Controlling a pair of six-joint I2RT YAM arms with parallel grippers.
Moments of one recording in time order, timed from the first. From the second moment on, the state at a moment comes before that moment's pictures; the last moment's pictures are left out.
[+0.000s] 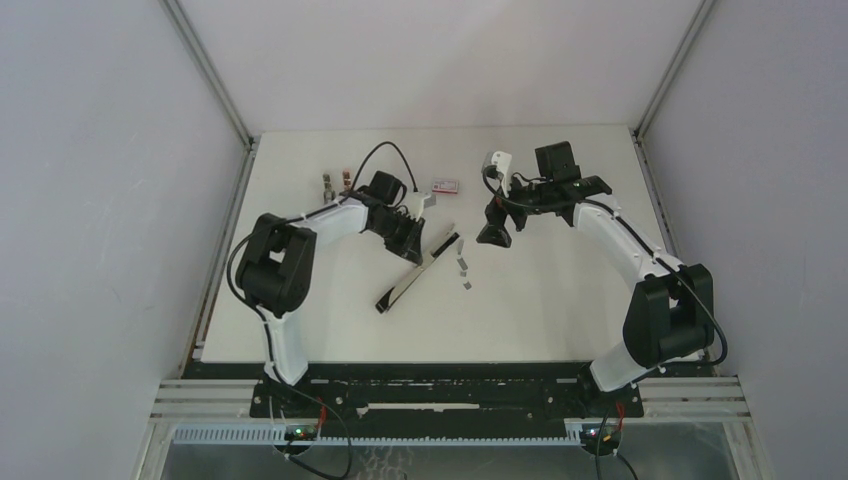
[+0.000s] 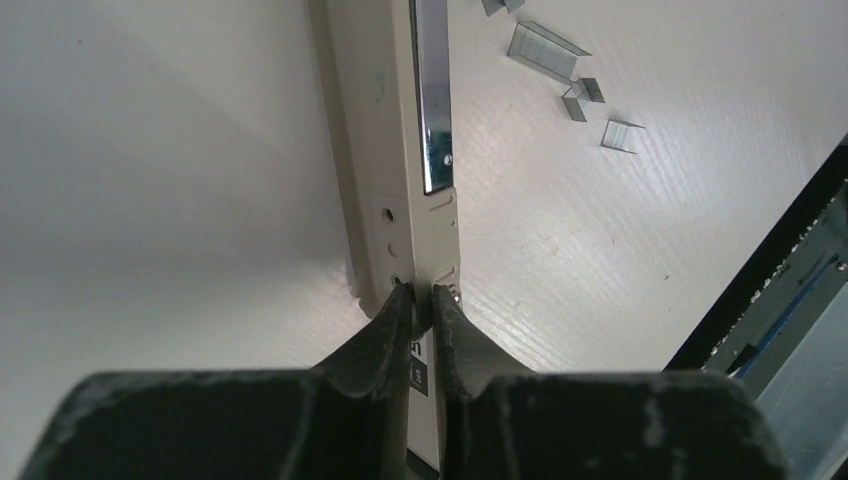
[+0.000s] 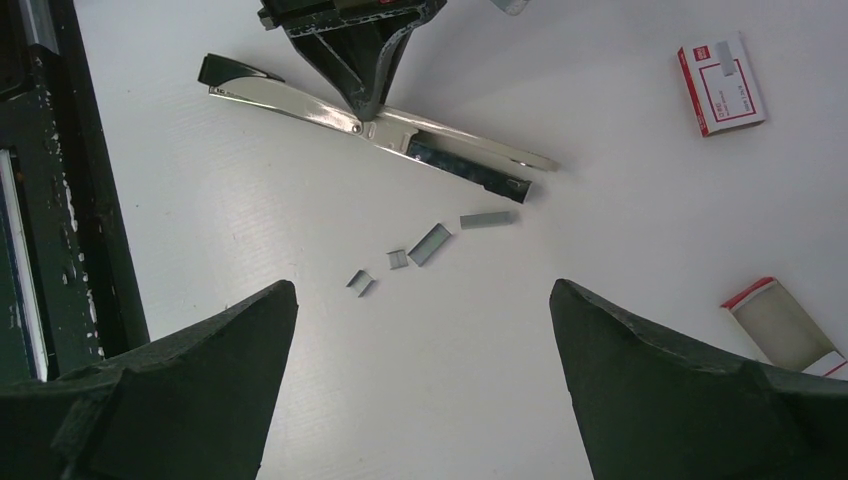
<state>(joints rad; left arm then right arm) -0.45 1.94 1.30 -0.53 0.55 0.09 0.28 1.54 1.26 -0.60 -0.82 -0.58</state>
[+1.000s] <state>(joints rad) -0.26 2.11 1.38 -0.57 0.89 -0.08 0.37 1.63 1.26 -0.60 -0.84 -0.56</state>
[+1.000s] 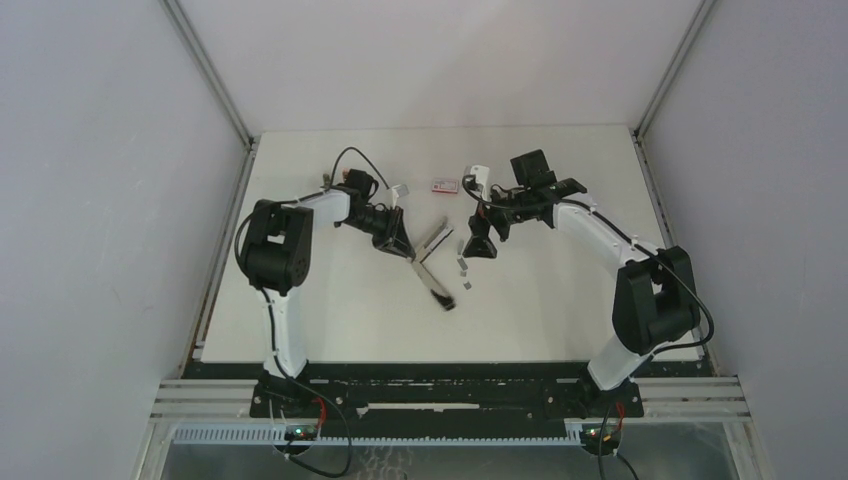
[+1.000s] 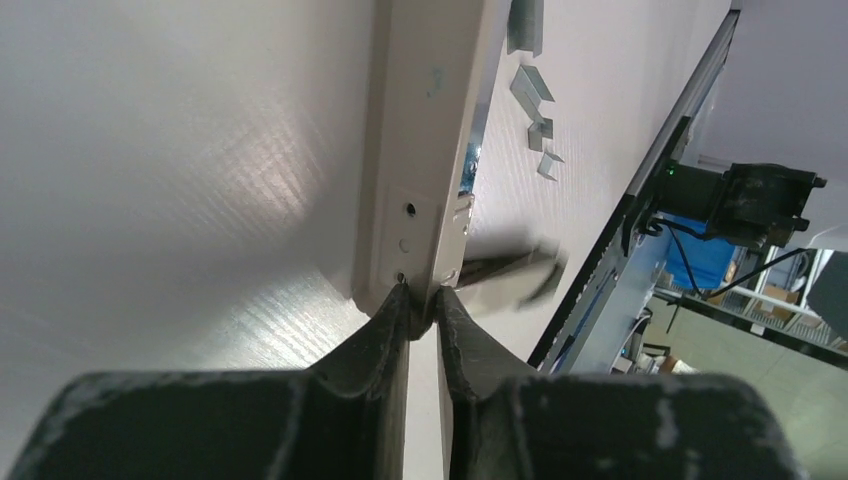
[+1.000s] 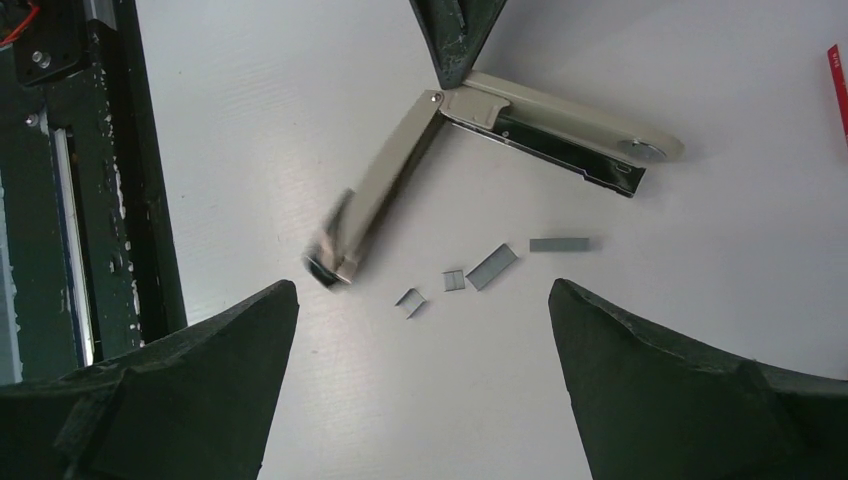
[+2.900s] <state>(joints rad) -0.37 1.87 1.37 -0.59 0.35 0.12 0.18 1.53 1.26 -0.57 -0.88 -0.44</state>
